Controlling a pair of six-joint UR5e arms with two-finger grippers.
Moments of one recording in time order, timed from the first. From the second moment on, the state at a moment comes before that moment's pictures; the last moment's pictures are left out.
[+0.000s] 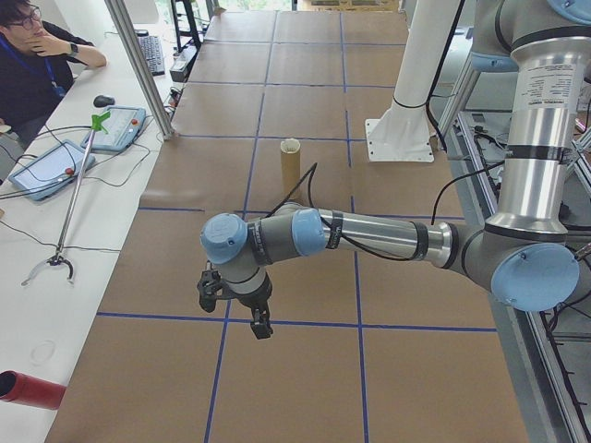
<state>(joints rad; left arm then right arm) -1.65 -1.62 -1.64 -1.19 -2.31 0.07 1.61 -1.65 1.60 -1.53 2.19 -0.02</state>
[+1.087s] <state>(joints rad) -1.66 -1.62 -1.63 -1.44 -2.32 0.09 1.61 -1.65 1.60 -1.53 2.19 -0.02</state>
